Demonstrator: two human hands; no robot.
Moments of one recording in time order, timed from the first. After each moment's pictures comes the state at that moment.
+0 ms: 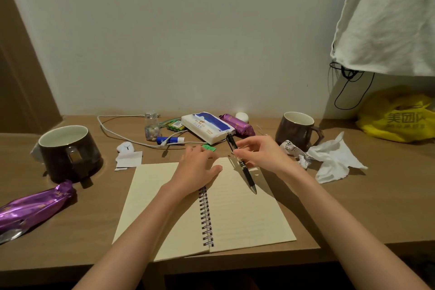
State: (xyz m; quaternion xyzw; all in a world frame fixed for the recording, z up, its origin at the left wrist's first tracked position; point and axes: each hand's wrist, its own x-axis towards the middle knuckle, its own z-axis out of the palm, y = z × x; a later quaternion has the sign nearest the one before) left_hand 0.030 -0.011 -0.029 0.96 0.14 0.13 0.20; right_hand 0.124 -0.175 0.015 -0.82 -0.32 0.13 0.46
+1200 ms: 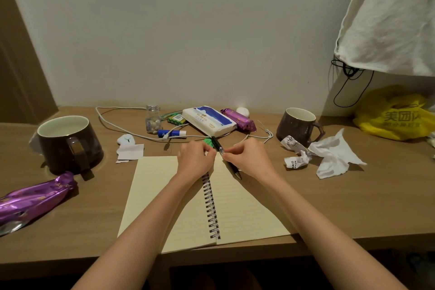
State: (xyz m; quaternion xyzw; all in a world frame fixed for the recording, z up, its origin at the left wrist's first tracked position) left_hand 0.049 -0.004 -0.044 0.89 0.26 0.19 0.33; right_hand 0.101 -0.138 -0.012 -0.88 -0.28 0.04 0.37
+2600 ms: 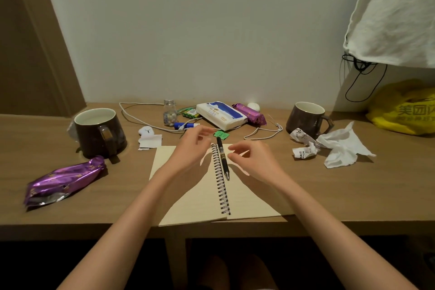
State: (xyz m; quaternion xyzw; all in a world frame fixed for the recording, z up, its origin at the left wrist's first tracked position) left_hand -0.013 0.008 -0.012 0.86 0.15 0.21 0.43; right_hand 0.059 -0.155 -0.010 -0.87 -0.33 0.06 0.37
